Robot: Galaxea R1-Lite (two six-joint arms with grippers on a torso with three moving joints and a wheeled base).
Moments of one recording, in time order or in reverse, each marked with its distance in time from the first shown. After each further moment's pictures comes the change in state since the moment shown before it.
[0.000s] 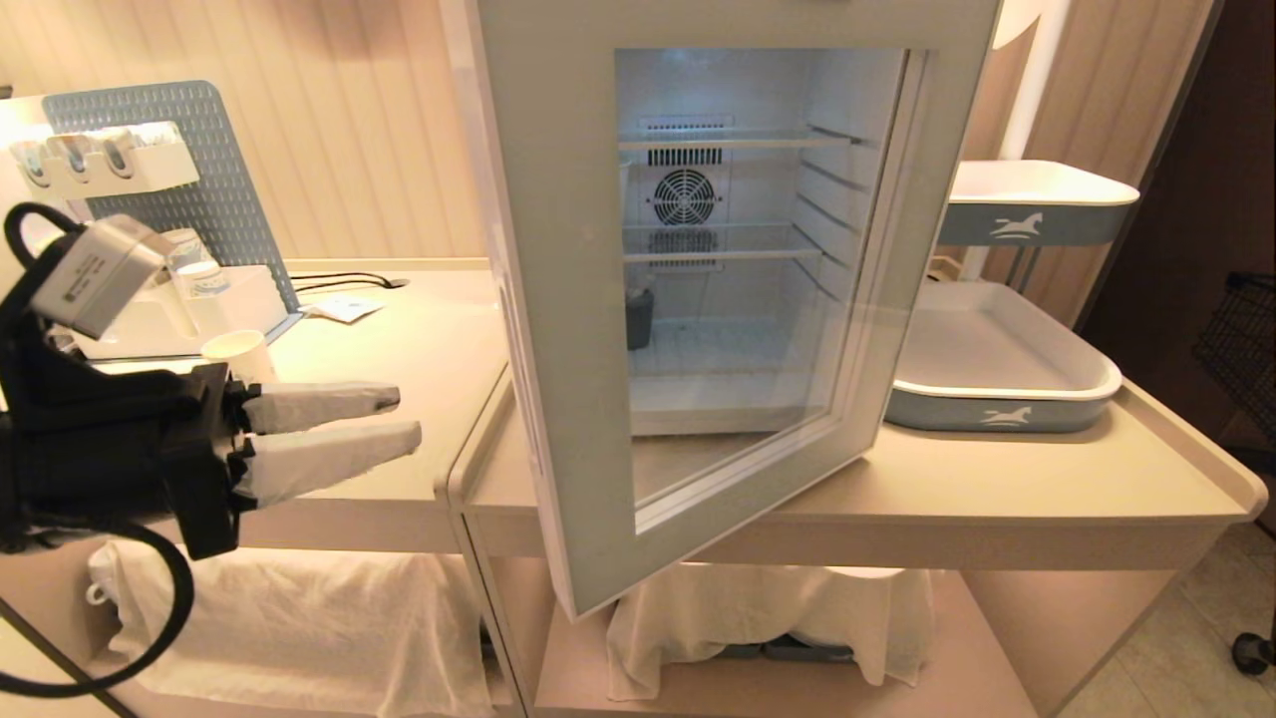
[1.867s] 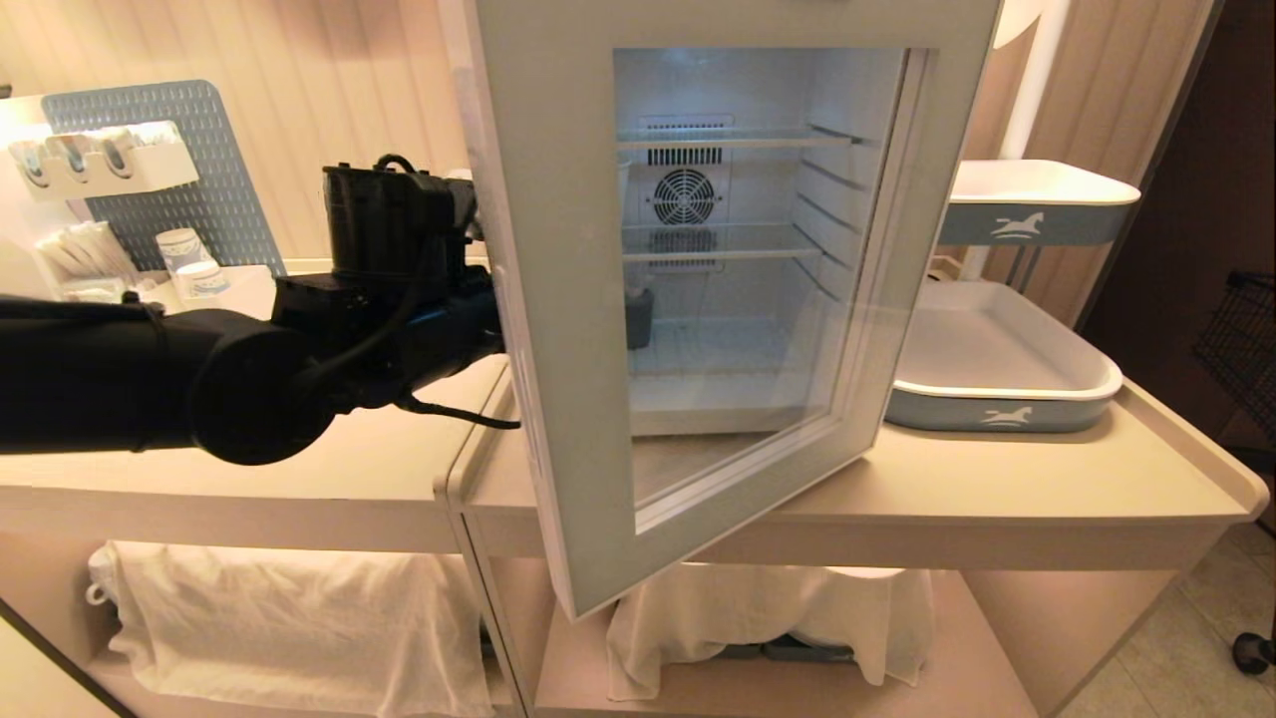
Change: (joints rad) left arm -0.383 0.557 -0.488 -0.111 1.027 -0.088; right arm 0.000 0.000 0.000 0.000 0.000 -0.001
